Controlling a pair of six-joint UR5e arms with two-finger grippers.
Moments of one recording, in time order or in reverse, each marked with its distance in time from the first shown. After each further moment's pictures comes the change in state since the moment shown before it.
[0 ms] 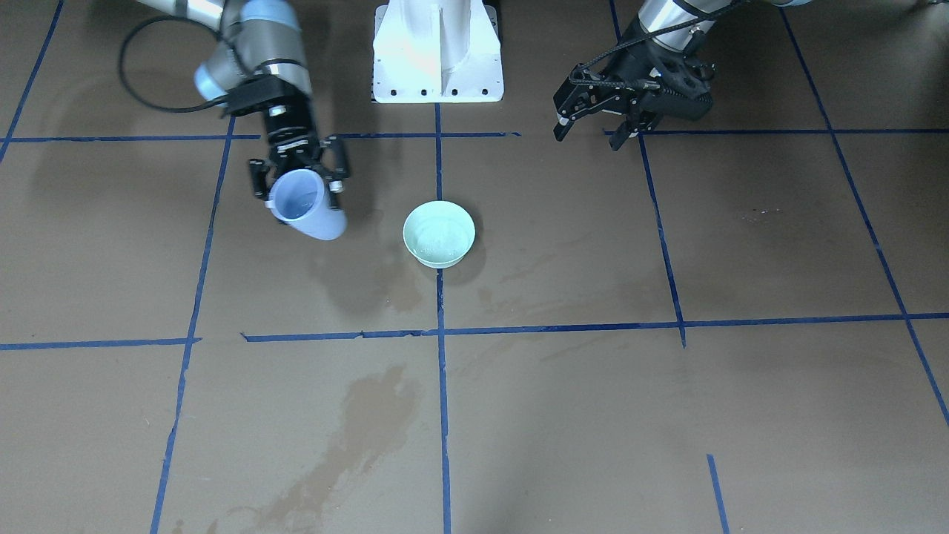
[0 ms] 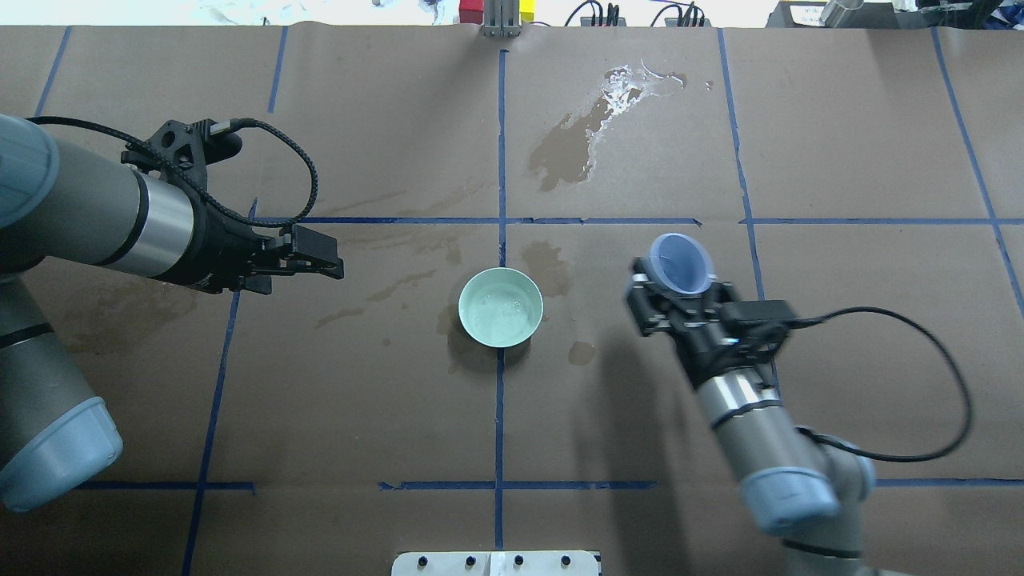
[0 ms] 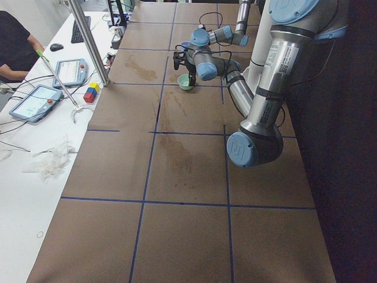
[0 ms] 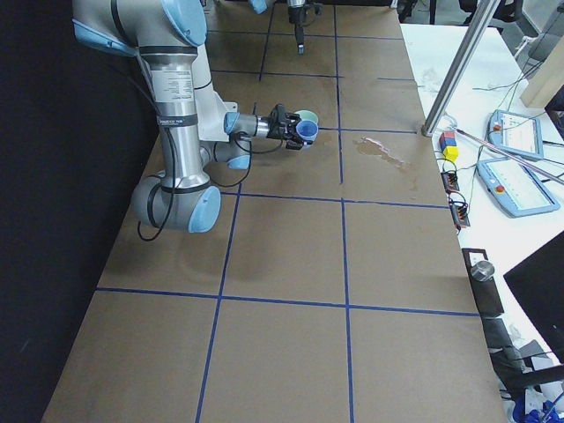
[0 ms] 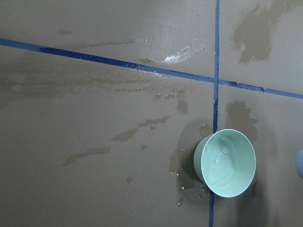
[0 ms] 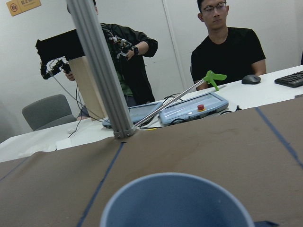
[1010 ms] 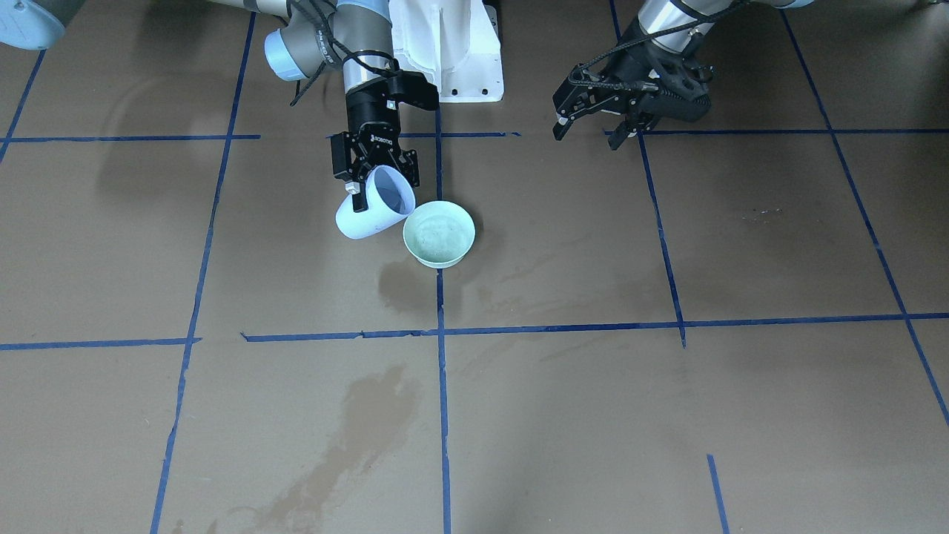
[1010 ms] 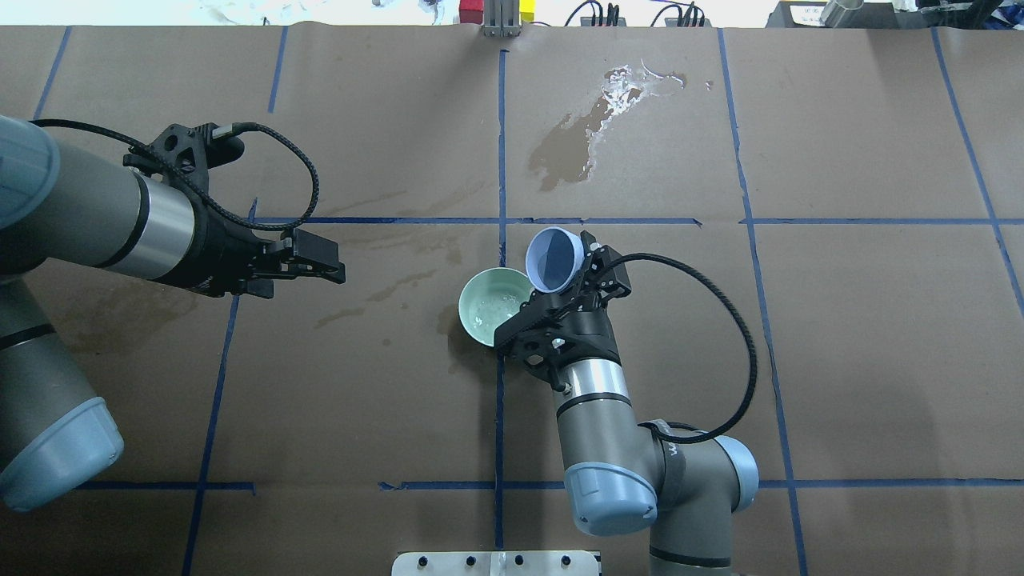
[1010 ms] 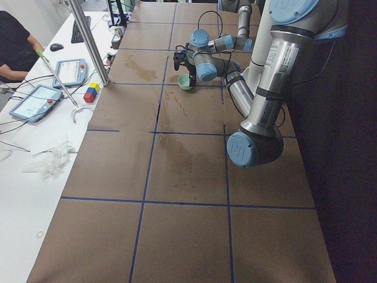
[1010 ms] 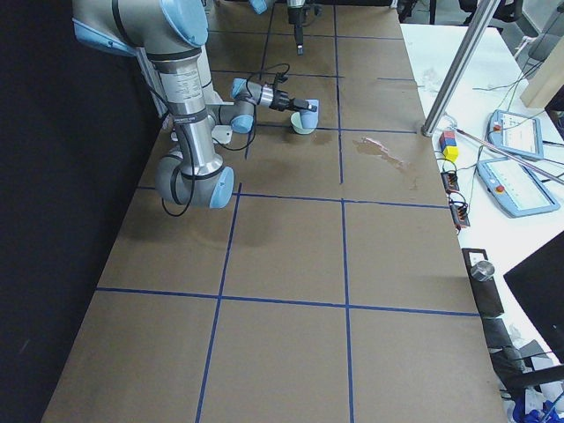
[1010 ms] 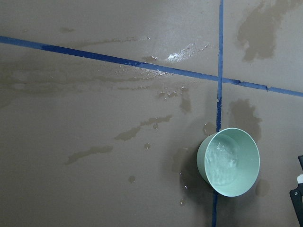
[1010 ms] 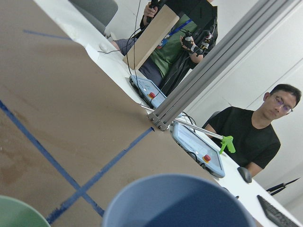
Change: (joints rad) left arm 0.001 0.002 0.003 -0.017 -0.020 0.002; right arm -0.031 0.372 -0.011 -0.597 -0.037 -0.723
